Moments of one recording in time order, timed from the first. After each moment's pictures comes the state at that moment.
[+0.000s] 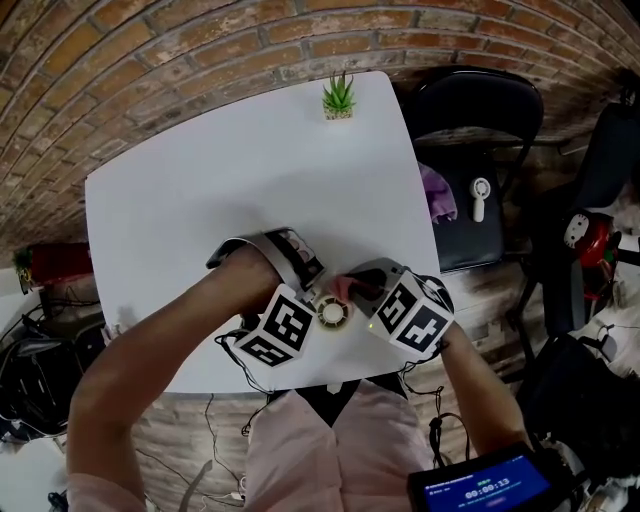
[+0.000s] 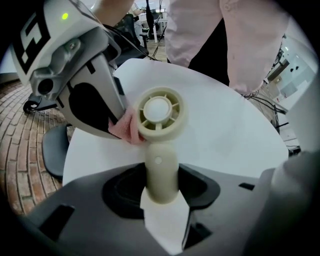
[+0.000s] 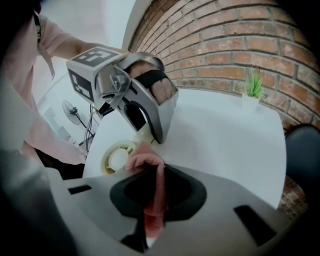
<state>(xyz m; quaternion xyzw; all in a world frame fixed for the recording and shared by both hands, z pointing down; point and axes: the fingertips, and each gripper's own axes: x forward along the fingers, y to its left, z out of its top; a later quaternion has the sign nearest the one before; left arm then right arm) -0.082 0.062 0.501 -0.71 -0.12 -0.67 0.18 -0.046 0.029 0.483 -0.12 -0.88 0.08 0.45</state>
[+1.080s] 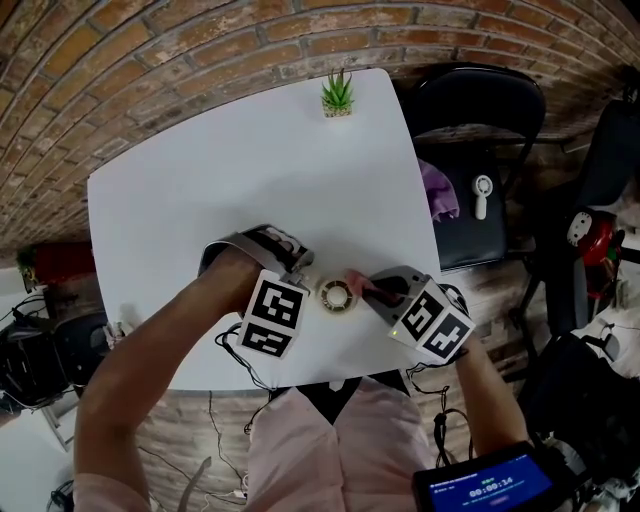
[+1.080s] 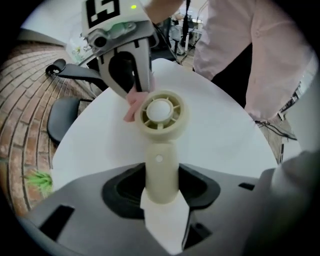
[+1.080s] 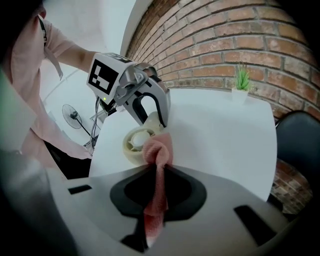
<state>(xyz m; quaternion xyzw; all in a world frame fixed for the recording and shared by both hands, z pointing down) -0.092 0.055 0.501 -0.75 -0.01 -0.66 0.07 -0.012 0.032 0.485 -0.11 -0.88 0.11 0.44</state>
